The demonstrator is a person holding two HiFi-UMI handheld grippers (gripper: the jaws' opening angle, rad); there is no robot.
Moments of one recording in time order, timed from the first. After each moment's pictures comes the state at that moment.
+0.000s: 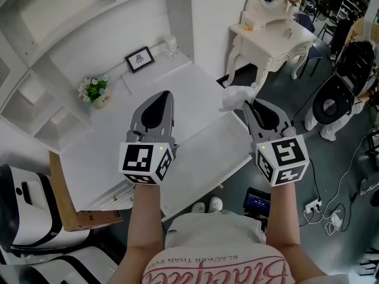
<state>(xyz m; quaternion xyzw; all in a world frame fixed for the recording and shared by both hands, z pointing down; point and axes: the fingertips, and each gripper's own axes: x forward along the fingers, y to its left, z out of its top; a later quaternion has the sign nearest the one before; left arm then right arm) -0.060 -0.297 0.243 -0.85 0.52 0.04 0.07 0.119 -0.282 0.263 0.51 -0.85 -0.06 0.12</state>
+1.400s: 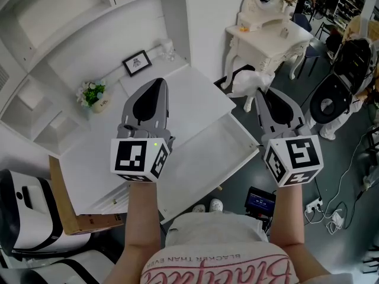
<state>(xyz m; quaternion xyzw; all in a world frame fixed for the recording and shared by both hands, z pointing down) -0.054 -0.298 0.192 -0.84 0.52 0.07 0.13 0.147 -0.277 0.206 0.56 -0.82 -0.10 0.06</state>
